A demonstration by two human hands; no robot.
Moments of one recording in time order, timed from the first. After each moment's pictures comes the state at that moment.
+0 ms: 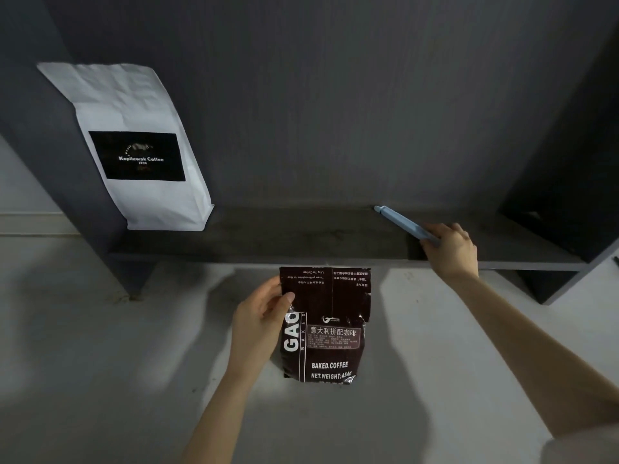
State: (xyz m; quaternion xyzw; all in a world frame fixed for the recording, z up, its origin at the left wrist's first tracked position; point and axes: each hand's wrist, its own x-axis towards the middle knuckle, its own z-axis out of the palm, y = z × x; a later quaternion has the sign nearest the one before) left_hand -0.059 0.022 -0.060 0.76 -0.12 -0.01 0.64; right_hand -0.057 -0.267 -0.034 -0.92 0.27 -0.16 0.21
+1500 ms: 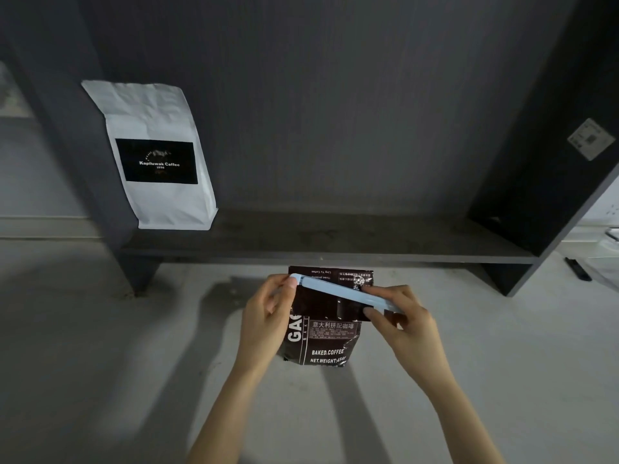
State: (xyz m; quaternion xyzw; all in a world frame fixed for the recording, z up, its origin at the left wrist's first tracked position) left_hand -0.100 0.029 -0.040 0.72 -0.15 0.02 0.67; right_hand -0.185 -0.136 -0.032 -0.82 0.07 -0.24 0.51
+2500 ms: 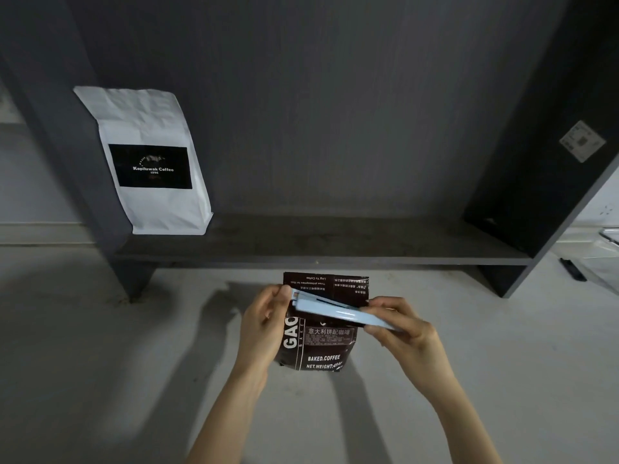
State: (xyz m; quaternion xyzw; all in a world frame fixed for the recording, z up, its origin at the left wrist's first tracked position) left_hand -0.103 0.022 -0.043 0.70 -0.08 -0.04 0.71; right_hand -0.195 -0.146 -0.036 -0.77 0.04 -0.19 0.60
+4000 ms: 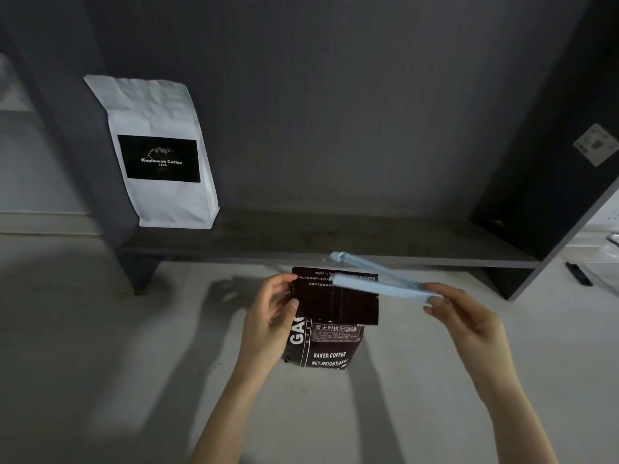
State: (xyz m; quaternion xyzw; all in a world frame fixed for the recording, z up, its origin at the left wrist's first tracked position) left_hand -0.099 0.036 -0.051 0.69 -0.19 -0.02 0.70; right_hand -0.208 -0.177 -0.013 -0.74 0.16 -0.27 0.59
